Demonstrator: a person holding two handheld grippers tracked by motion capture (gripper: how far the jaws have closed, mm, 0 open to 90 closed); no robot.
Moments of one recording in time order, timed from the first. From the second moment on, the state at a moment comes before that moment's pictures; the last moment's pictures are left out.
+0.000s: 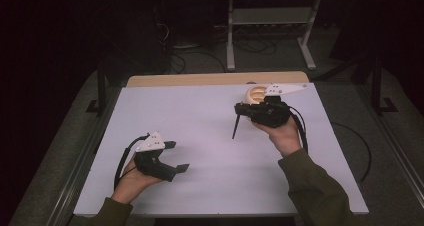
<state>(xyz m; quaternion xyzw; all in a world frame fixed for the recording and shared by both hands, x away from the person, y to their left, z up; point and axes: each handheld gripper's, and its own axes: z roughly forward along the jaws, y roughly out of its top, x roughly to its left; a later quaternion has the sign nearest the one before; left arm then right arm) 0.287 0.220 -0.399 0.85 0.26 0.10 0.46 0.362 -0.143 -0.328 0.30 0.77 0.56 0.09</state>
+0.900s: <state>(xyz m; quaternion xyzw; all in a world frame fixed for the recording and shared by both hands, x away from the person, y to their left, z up) 0.279 0.241 -0.408 0.85 0.28 0.10 0.44 0.390 -0.150 -0.308 0.32 0.76 0.55 0.12</state>
